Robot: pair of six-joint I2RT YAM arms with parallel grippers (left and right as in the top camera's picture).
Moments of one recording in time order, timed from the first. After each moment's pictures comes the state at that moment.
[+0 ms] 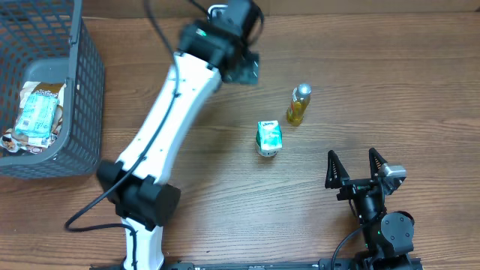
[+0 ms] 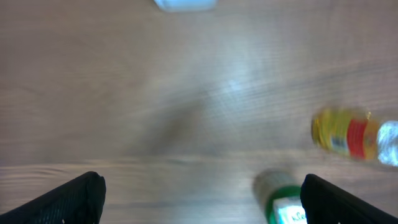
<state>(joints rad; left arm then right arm) -0.48 2.06 2.27 -1.36 -0.21 -0.39 0.19 0.01 0.02 -0.03 0.05 0.28</state>
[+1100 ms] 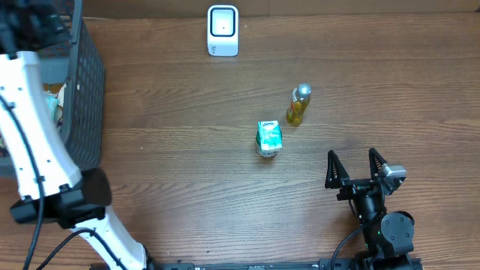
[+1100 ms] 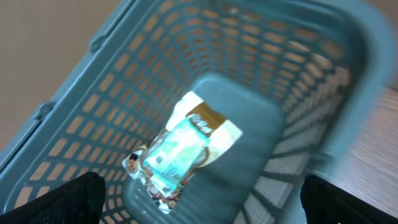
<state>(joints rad) 0.28 2.03 2.63 -1.46 -0.38 -0.17 0.19 0.01 0.02 -0.03 0.05 0.28</state>
